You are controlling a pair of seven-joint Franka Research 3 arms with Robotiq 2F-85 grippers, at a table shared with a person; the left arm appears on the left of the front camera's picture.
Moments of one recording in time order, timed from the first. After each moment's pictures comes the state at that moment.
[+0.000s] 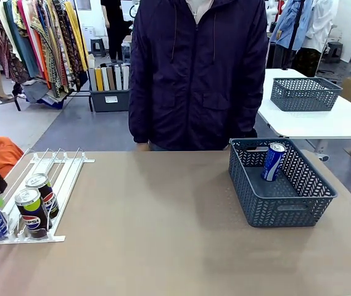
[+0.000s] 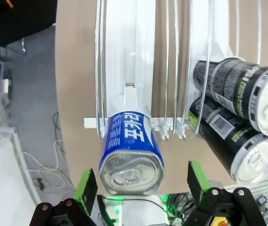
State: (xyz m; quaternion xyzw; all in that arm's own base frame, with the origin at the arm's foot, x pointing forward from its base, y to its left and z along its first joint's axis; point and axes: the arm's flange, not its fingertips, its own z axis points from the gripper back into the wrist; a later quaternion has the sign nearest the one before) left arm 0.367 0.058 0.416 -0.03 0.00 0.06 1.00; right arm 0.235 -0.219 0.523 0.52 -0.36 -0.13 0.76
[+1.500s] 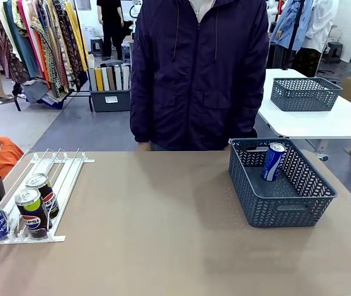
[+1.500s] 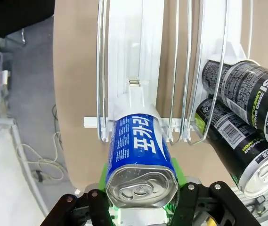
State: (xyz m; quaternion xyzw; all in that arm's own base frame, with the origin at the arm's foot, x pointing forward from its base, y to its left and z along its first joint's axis) left arm 0.375 0.060 0.405 -0.02 0.02 0.07 1.00; right arm 0.235 -0.219 0.523 0.52 -0.36 -0.13 0.76
